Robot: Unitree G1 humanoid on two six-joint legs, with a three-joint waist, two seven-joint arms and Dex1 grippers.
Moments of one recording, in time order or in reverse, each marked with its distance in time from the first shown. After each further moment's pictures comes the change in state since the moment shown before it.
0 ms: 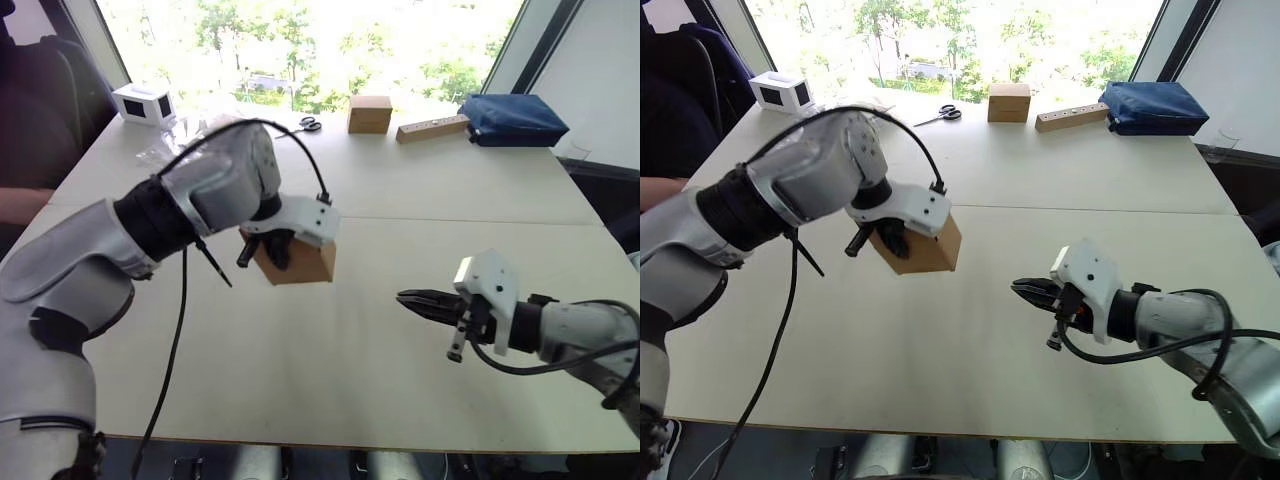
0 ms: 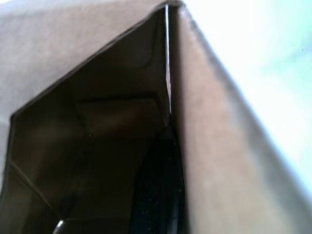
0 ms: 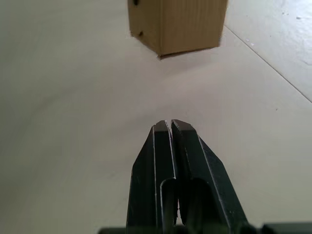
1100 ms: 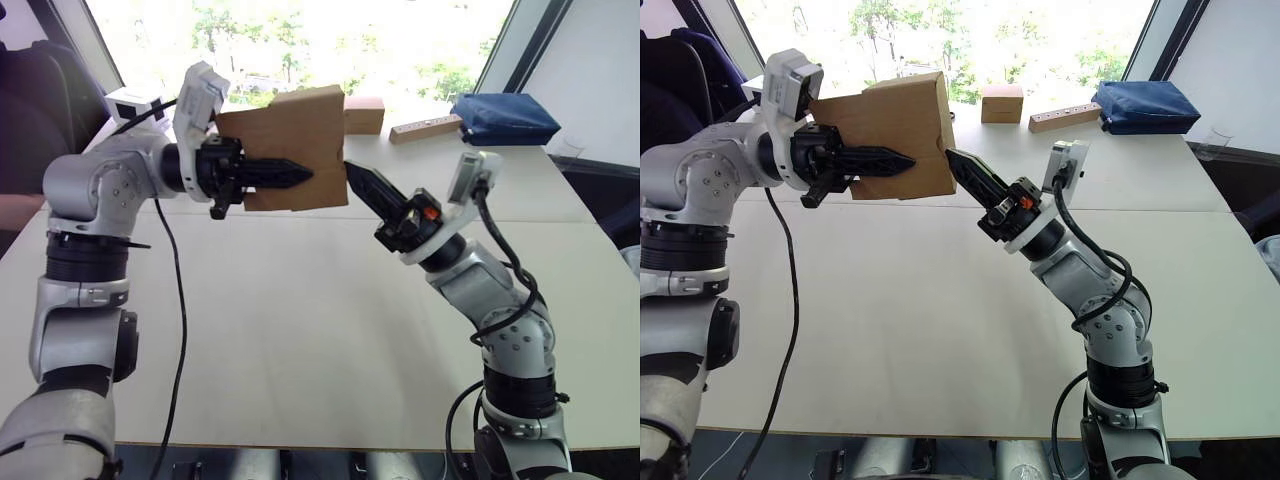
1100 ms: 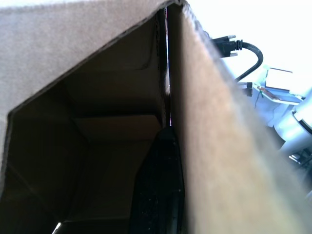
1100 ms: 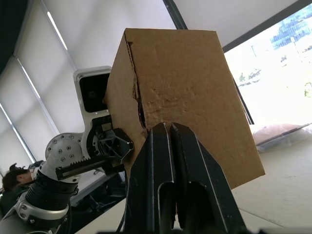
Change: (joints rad) left arm 0.414 -0.090 1.140 0.113 -0.683 0.139 0.215; right arm -0.416 0.673 0.038 0.313 0.401 -0.125 -0.283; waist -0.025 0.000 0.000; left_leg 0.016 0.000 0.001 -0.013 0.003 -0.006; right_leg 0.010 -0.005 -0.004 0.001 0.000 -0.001
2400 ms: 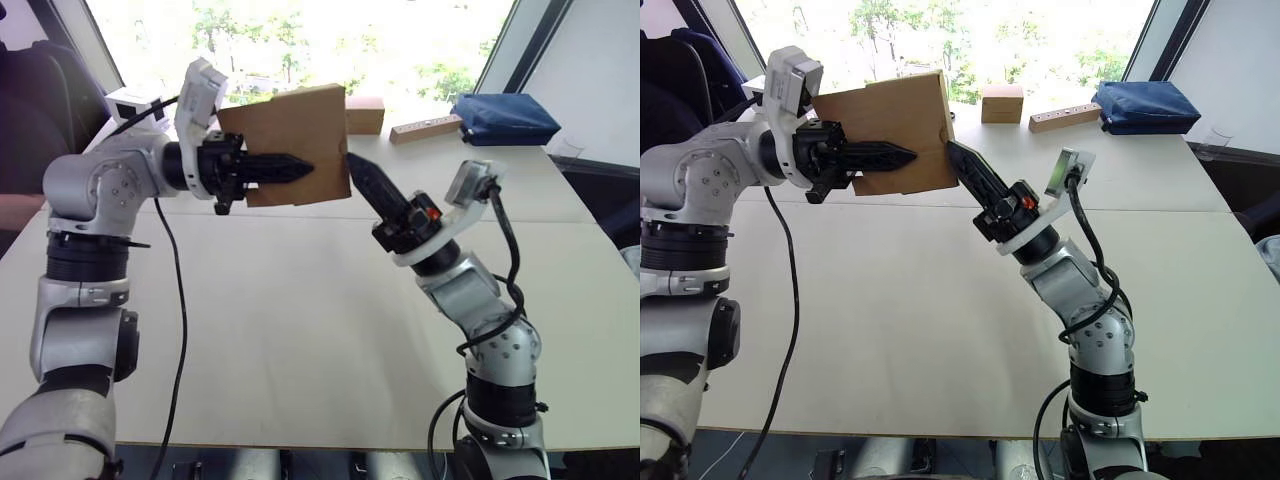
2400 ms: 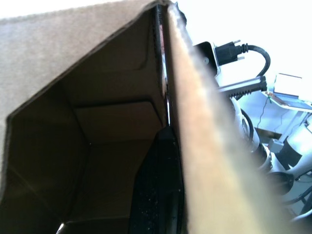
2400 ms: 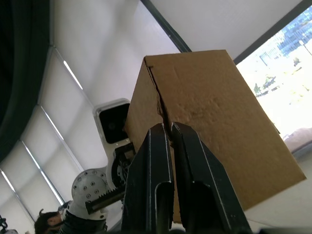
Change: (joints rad) left arm -0.001 -0.005 0.008 0.003 -0.026 0.002 0.056; right arm 0.047 0.095 -0.025 -0.004 0.123 -0.024 -0.055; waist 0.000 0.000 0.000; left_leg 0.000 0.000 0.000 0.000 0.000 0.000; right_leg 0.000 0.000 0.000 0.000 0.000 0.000
